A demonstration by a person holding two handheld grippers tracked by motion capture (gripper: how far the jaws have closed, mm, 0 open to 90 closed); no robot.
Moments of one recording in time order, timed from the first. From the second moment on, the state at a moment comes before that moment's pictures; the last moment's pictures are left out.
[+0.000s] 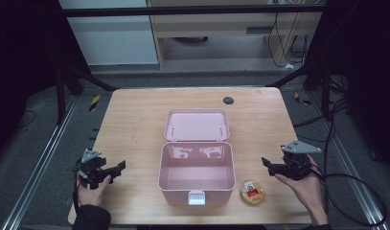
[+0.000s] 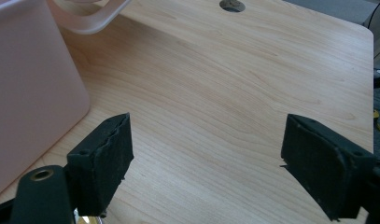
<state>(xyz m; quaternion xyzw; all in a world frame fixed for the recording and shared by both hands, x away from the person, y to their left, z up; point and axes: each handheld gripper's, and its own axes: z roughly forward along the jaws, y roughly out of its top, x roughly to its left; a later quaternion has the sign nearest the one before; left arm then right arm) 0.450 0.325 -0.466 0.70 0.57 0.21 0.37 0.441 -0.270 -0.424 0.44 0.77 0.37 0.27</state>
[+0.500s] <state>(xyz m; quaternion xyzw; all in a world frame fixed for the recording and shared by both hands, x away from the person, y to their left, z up) 0.449 0.329 -0.466 0.70 0.56 0.21 0.39 0.453 -0.257 -0.405 0.38 0.82 0.35 0.23</state>
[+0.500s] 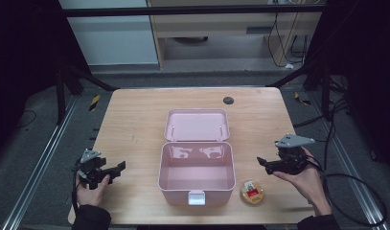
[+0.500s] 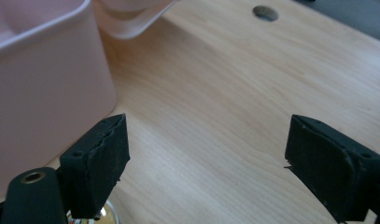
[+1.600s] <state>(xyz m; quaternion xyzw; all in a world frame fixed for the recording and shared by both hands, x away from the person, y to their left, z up) 0.450 0.318 -0.467 0.72 0.54 0.21 0.37 0.434 -0.218 -0.393 0.22 0.94 0.24 0.14</state>
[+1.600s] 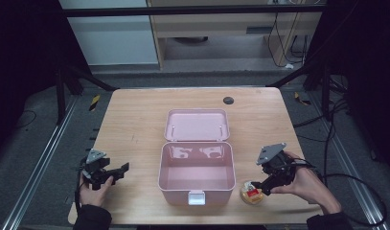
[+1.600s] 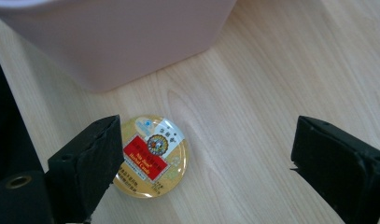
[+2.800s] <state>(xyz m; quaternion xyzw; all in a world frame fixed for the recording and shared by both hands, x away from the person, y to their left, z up) 0.450 0.314 -0.467 0.73 0.53 0.21 0.37 0.423 -0.207 -0.433 0.14 0.97 0.17 0.07</state>
